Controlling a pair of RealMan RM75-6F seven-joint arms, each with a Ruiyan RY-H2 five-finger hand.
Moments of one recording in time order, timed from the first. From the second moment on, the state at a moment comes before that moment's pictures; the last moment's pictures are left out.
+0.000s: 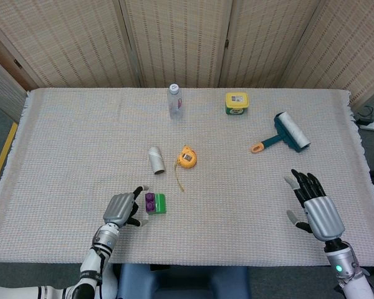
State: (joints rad) left arm -0.57 -1.66 -0.21 -1.79 0.82 1.14 0.54; right arm 0.19 -1.25 0.02 -1.53 -1.64 1.47 0.03
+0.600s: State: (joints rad) left arm -0.67 -1.67 -0.28 -1.80 0.63 1.11 0.54; right arm 0.19 -1.25 0.02 -1.53 -1.64 1.45 0.02
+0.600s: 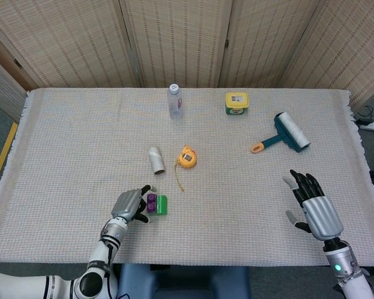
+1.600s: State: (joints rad) left arm -0.73 -1.68 -0.26 -1.72 0.58 1.11 0.49; right arm 0.19 -1.25 0.02 -1.54 -1.64 1.46 0.02
